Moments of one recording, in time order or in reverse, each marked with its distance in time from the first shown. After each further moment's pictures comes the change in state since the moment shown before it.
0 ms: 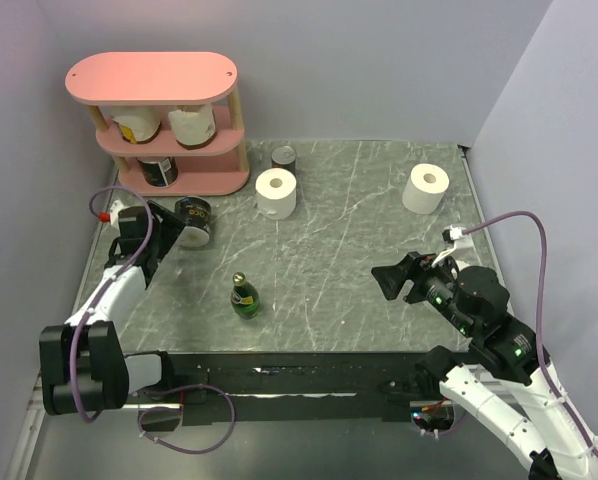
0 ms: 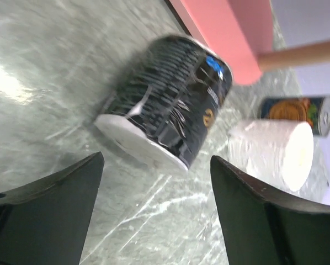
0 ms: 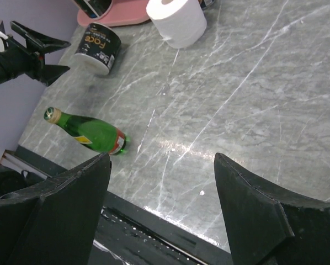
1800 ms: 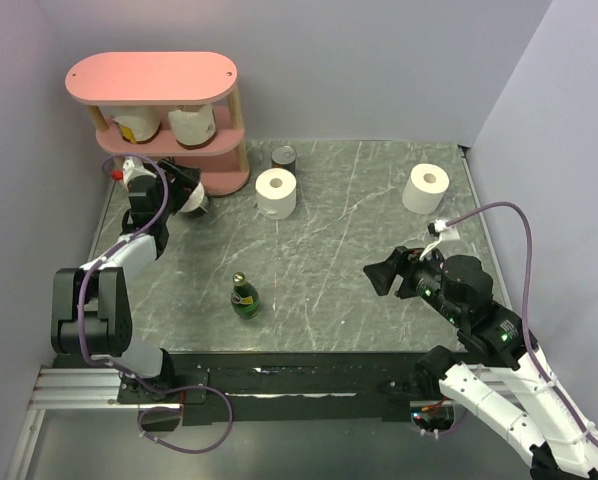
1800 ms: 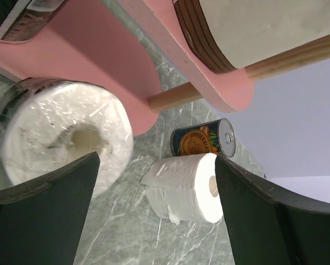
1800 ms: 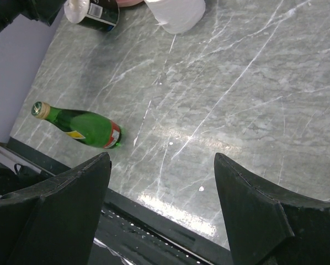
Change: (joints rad) left arm -0.066 0.301 0.187 0.459 0.101 -0.013; right arm 0.000 0.086 -0.008 0.022 -0.019 0.002
